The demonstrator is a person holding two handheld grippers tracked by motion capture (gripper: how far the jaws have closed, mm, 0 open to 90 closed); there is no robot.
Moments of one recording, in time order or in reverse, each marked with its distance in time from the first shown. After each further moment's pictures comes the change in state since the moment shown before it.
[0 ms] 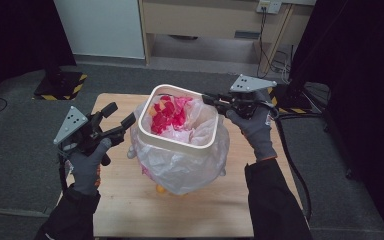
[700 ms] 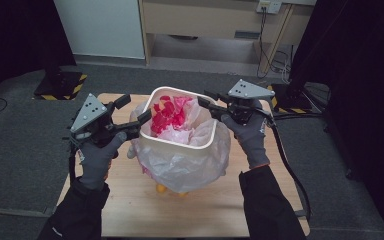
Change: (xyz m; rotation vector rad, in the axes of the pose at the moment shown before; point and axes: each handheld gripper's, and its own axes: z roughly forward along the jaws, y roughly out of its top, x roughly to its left) left arm -0.025 0.023 0.026 0.083 -0.043 0.084; right arm 0.015 -0.008 0.005 -0.089 -0.066 0.041
